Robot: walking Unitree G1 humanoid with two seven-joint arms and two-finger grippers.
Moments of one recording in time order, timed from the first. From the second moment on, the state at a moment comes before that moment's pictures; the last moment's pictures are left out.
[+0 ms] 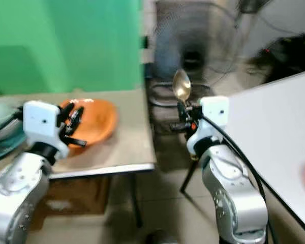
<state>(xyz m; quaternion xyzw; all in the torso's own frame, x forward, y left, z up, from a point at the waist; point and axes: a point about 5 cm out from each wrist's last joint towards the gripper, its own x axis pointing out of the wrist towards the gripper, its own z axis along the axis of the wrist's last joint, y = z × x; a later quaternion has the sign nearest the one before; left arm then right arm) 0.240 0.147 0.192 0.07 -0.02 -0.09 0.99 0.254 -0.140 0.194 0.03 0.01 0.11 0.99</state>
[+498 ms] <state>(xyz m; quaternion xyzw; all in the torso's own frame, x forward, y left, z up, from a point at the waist) 0.246 0.154 0.198 0.08 -0.03 -0.08 0.99 0.252 -0.138 0.188 0.05 0.03 0.09 0.99</state>
